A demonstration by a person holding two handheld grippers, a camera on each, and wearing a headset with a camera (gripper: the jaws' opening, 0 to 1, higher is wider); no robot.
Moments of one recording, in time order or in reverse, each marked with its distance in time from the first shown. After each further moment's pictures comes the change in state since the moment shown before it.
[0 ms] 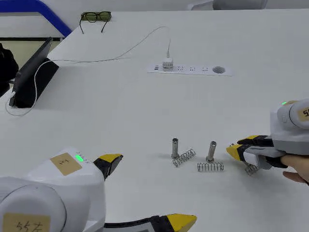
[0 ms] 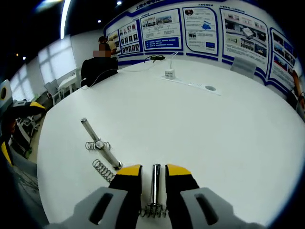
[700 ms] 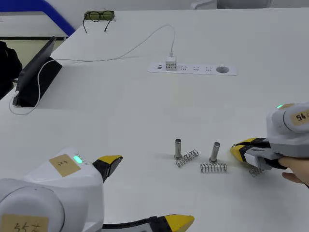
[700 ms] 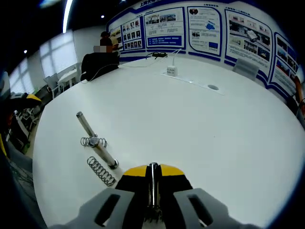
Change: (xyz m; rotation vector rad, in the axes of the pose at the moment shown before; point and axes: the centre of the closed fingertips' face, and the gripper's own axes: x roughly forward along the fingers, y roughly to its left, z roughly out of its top) left arm -0.005 0.006 -0.001 -0.001 0.004 0.017; right arm 0.007 -0.002 -0.002 -0.038 0.029 -0.003
